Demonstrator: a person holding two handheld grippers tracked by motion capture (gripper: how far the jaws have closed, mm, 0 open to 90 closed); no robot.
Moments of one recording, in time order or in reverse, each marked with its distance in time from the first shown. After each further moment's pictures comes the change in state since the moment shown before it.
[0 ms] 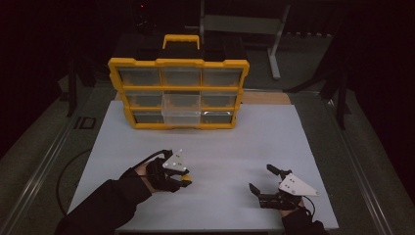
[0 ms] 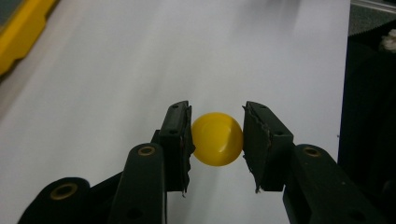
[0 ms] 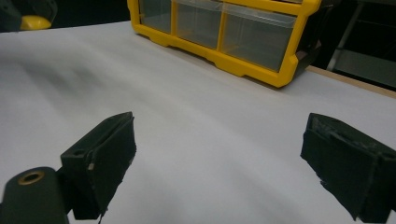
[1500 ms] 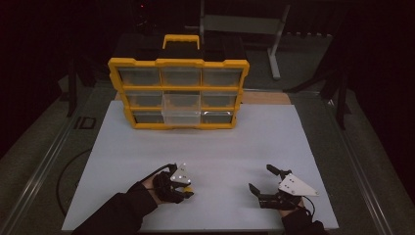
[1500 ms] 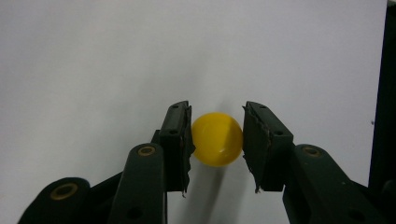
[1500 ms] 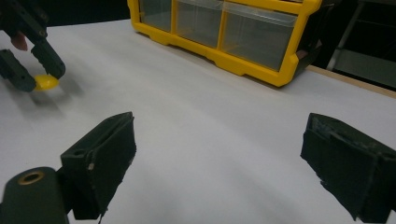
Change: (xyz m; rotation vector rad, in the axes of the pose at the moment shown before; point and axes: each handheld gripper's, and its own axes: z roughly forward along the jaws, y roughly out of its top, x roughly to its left) left arm -0.013 -0.030 0.049 0.048 -0.010 -0.053; right arm 0.000 0.000 0.000 0.004 -0.001 -0.005
